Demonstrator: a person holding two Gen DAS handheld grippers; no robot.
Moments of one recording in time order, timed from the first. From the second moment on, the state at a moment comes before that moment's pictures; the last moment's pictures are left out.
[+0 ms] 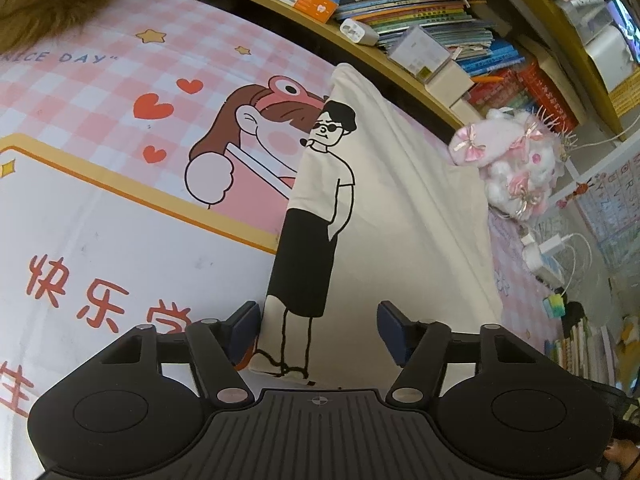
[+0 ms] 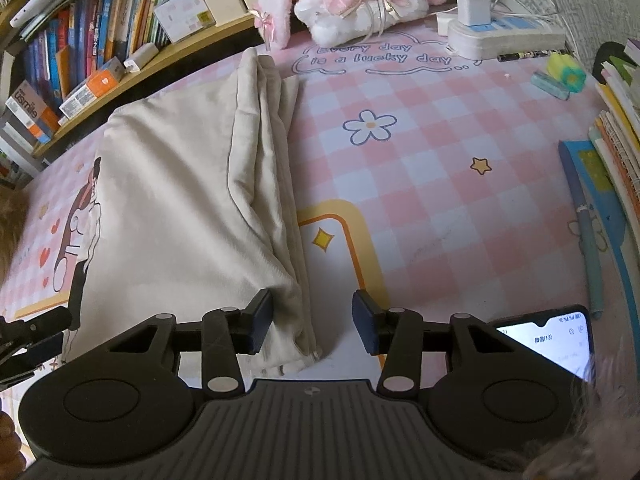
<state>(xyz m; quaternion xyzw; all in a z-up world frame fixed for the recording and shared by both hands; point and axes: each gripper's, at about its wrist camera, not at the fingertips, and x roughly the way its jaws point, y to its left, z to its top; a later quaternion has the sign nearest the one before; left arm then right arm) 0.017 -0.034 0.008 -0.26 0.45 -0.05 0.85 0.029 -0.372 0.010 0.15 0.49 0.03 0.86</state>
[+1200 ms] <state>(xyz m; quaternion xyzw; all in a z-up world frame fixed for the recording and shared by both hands) -0.051 -0.034 0.059 -0.12 0.37 0.00 0.92 -0.008 -0.381 0.012 0.20 0.51 0.09 0.83</state>
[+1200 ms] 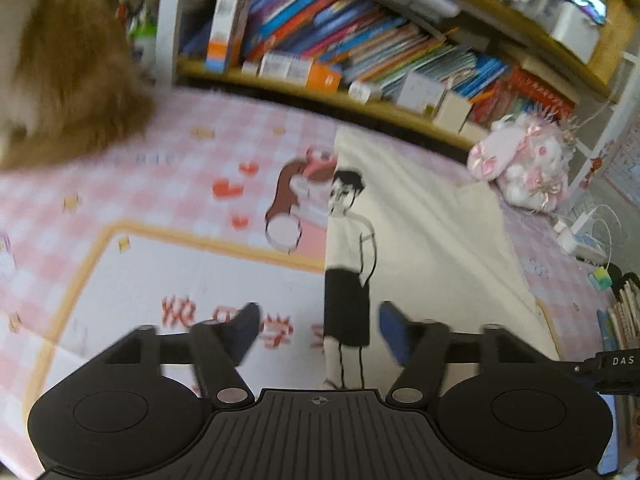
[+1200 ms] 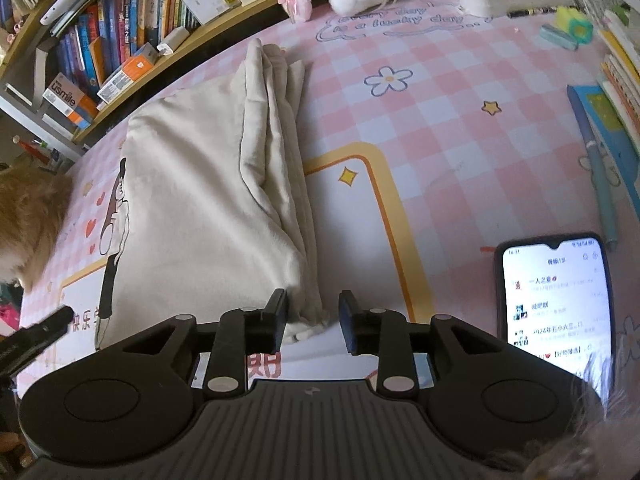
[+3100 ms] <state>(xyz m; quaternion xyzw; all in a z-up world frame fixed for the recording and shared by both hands) -0.033 -0.177 0.034 0.18 0.31 -0.24 0.90 -0.065 -0.309 0.065 -0.34 0.33 0.23 0.85</state>
